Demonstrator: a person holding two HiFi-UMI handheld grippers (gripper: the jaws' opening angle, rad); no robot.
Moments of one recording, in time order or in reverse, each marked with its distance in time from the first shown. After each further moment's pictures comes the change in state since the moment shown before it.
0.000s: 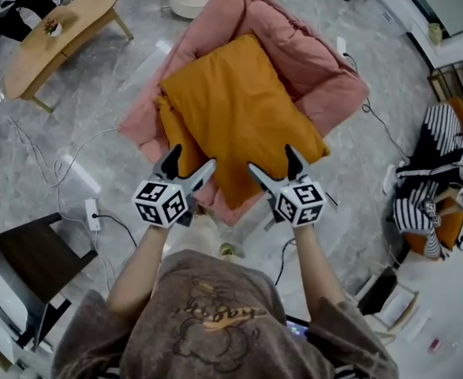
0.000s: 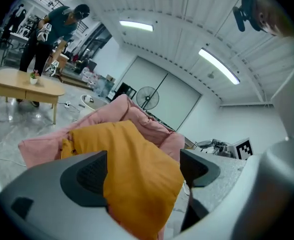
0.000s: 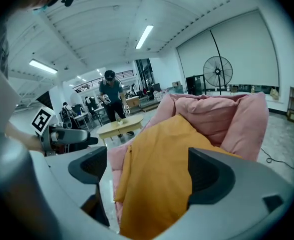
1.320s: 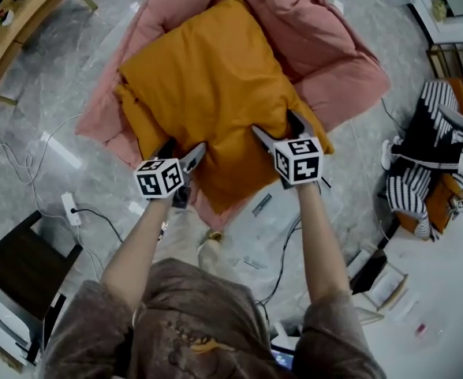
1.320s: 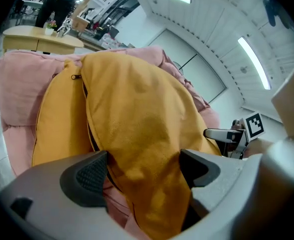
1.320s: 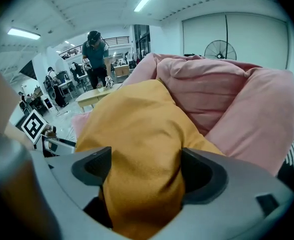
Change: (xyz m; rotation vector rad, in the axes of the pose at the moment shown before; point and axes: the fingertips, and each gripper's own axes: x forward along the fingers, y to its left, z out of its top) left arm 0.163 0.137 -0.171 -0.251 0.279 0.094; right arm 0.136 -0.163 -0.082 -0.106 0.342 -0.166
